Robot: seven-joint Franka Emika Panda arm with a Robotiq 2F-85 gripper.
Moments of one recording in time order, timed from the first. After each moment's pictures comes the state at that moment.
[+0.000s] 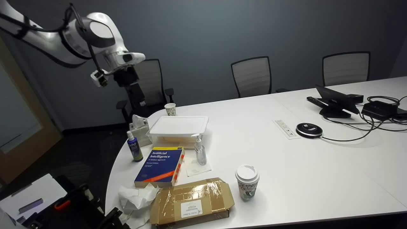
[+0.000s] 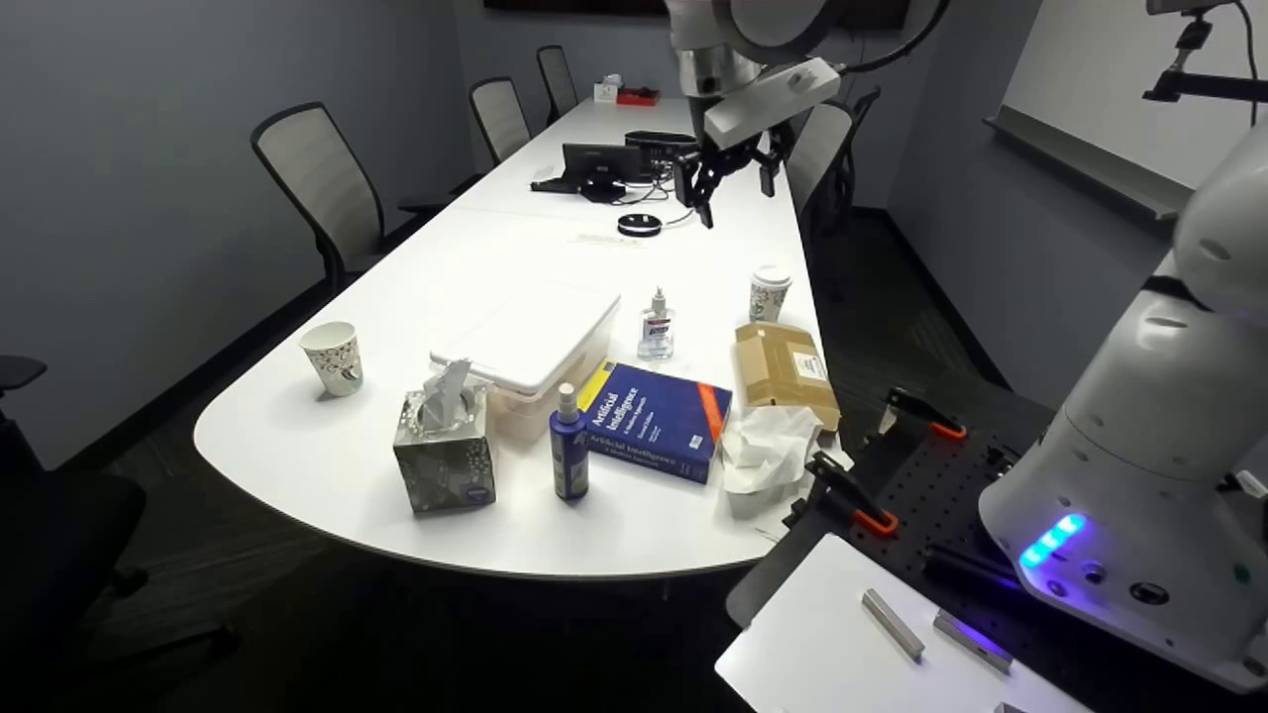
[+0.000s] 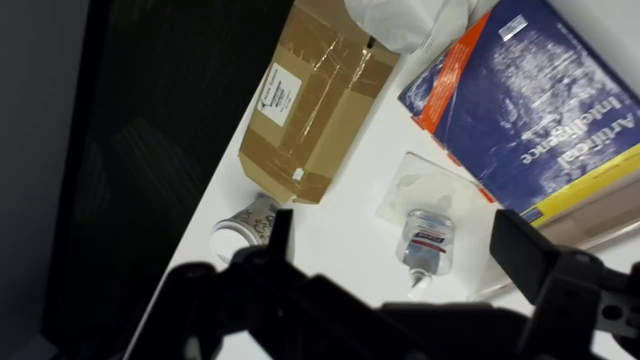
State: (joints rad) arm -0.11 -0.11 0.22 -2.40 -0.44 2.16 0.75
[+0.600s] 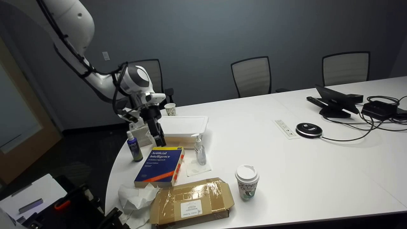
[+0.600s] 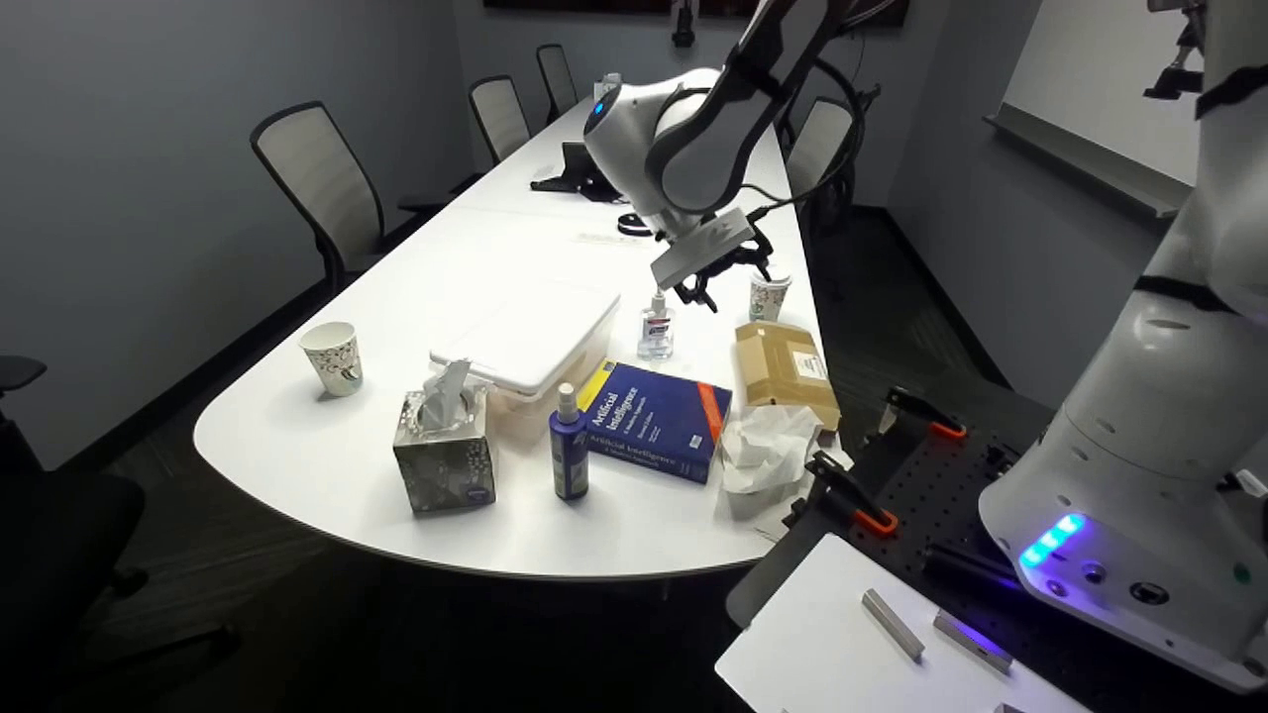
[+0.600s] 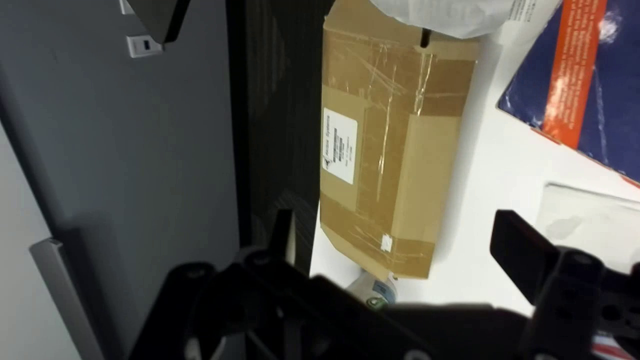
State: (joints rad) arm 0.06 0.41 0.03 -2.16 -0.66 2.03 1.30
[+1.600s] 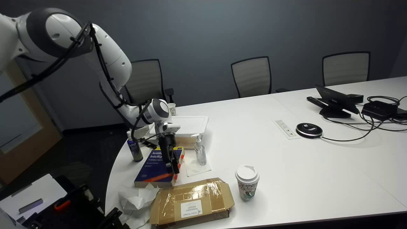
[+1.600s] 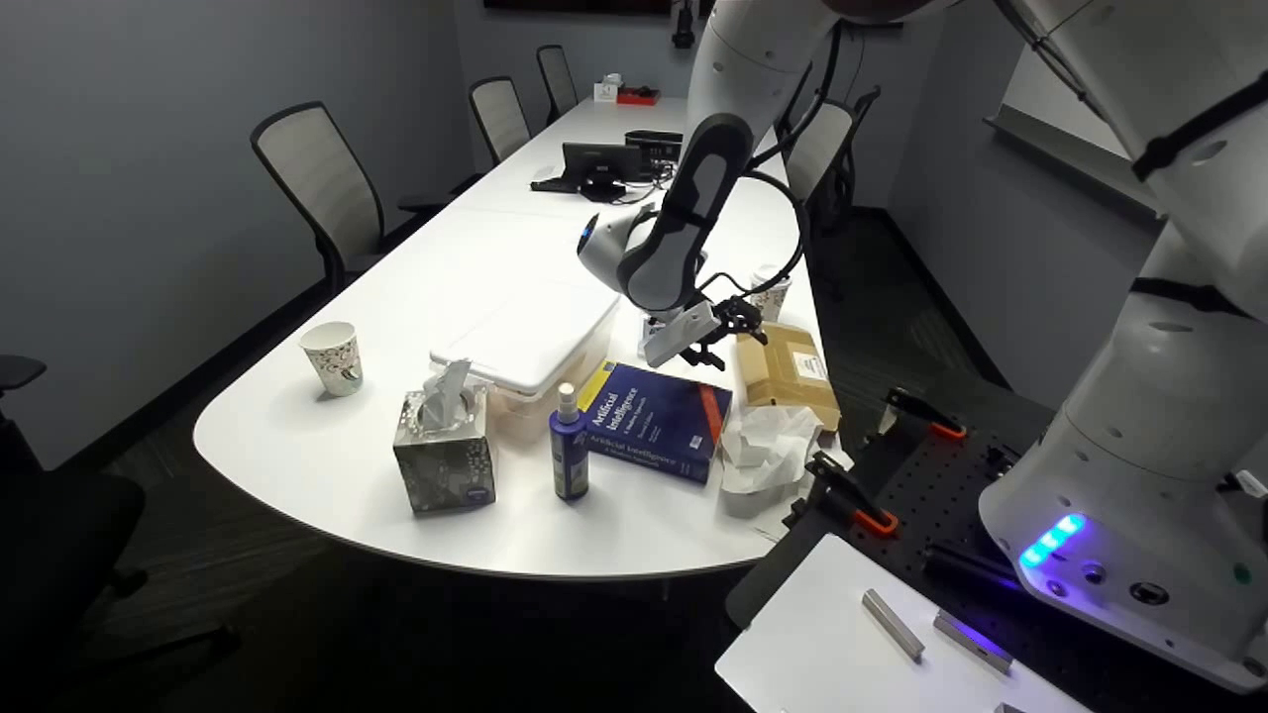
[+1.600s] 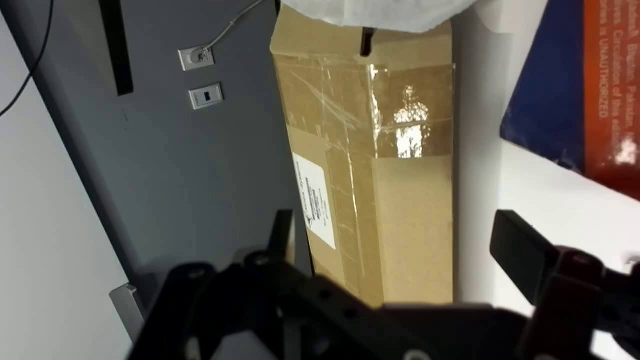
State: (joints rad) arm 0.14 0.87 -0.11 -1.84 -0.58 1.97 1.42
